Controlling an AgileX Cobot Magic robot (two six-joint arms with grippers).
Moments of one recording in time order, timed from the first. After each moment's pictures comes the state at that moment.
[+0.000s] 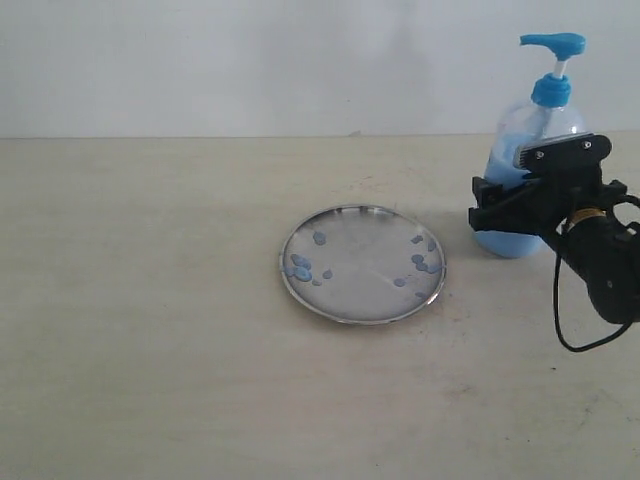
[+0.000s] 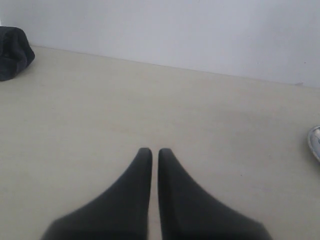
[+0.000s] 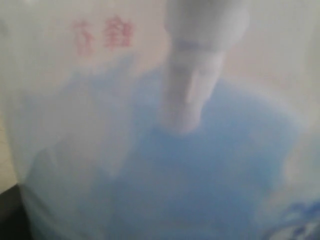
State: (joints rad) left arm 0.04 0.00 0.00 0.00 0.31 -0.11; right arm -0.03 2.14 -0.80 -0.03 -1.02 -0.11
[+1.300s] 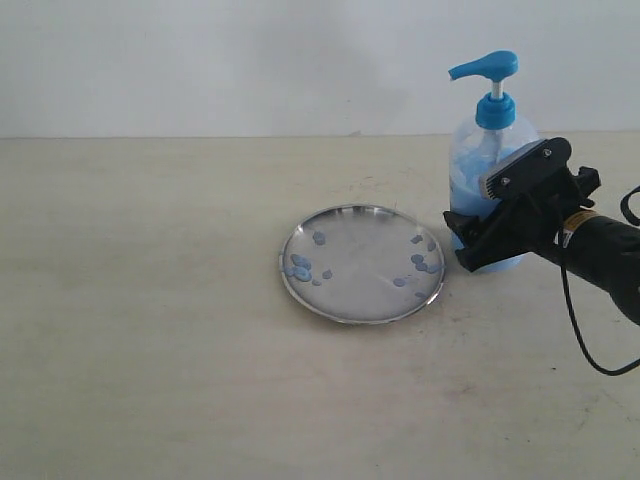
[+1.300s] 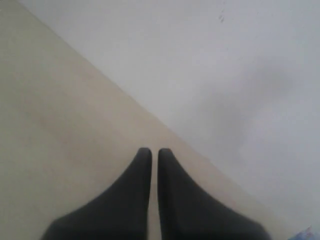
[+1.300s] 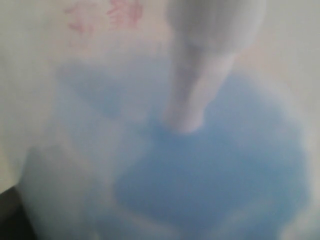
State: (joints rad) left arm 0.04 0.16 -0.03 -0.70 0.11 -0.03; right arm -0.02 2.00 -0.71 -0.28 -0.86 -0.27
